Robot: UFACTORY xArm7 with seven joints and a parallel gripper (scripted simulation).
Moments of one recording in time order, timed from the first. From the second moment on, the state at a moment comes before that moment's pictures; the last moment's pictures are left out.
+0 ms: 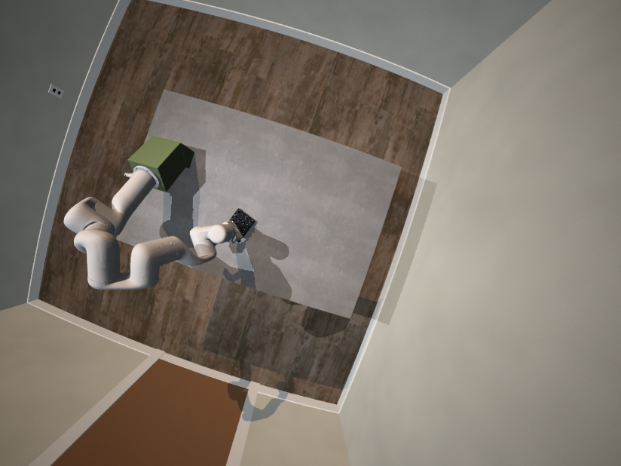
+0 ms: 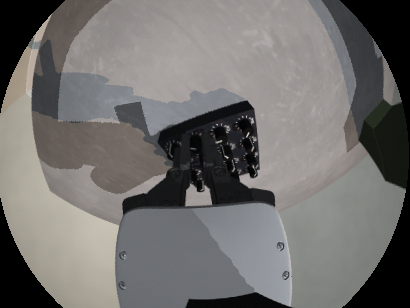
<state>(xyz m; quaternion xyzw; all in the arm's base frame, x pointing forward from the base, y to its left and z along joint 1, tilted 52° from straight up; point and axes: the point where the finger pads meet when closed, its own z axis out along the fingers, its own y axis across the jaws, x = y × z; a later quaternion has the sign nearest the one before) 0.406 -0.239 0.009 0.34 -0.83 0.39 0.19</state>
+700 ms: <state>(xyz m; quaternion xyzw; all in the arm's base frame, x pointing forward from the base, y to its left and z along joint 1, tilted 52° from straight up) 0.406 -0.239 0.009 0.16 -0.88 0.42 0.11</state>
